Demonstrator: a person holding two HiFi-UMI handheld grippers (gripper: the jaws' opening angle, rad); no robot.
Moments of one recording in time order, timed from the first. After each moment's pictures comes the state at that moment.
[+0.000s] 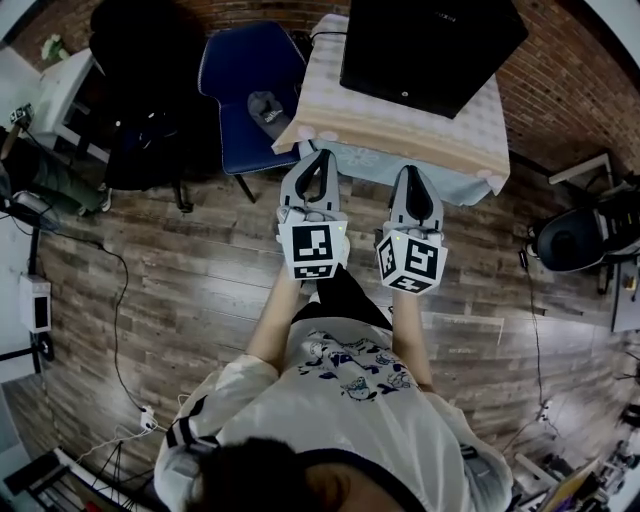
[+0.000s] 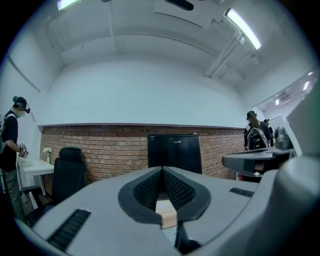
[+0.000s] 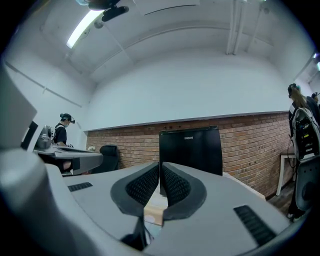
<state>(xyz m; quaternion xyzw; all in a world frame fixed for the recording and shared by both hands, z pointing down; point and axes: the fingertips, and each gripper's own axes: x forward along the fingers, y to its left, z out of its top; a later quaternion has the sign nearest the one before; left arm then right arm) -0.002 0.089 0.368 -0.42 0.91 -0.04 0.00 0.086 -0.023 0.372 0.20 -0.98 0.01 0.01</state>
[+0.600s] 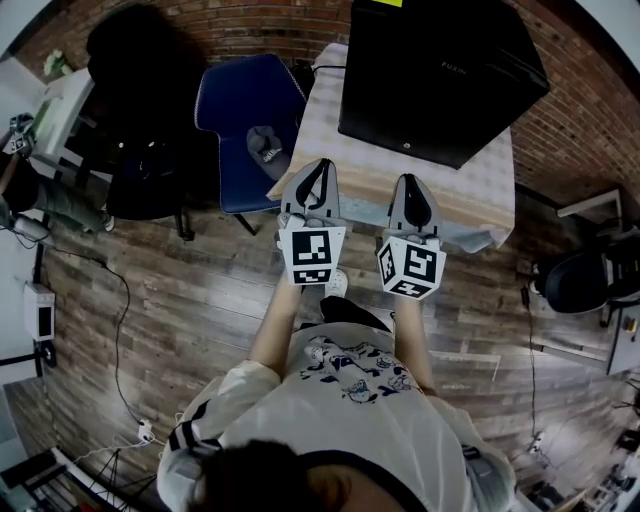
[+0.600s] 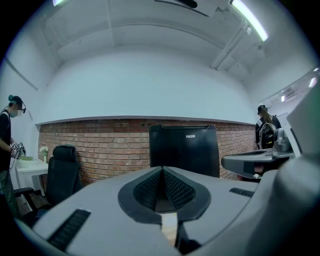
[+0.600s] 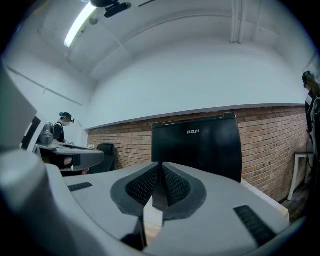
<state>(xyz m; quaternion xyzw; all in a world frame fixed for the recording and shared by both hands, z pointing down) -0.126 -0.016 0.372 -0.40 0.91 -0.04 -0.01 -0.045 -0.131 0.380 0.17 -0.99 0.01 0.02</state>
